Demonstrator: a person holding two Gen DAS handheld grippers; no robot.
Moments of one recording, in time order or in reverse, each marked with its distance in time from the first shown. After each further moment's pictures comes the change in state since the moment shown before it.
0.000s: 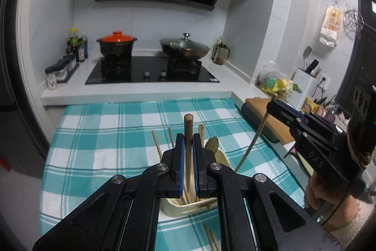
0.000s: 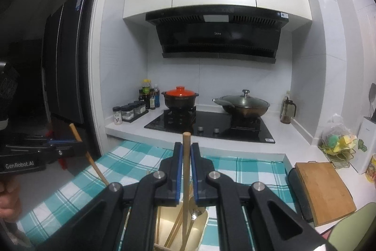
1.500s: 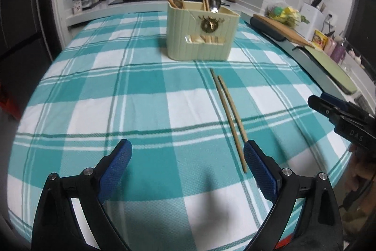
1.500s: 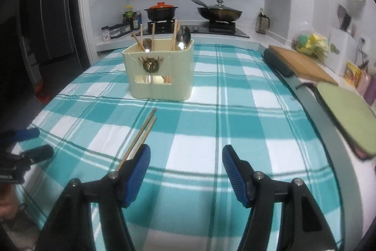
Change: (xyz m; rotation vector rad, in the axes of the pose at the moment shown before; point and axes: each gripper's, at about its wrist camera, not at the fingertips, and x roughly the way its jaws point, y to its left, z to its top) left arm -0.067 -0.042 -0.307 0.000 0.223 0.141; right arm -0.156 0.015 -0.256 0.141 0.384 -0.130
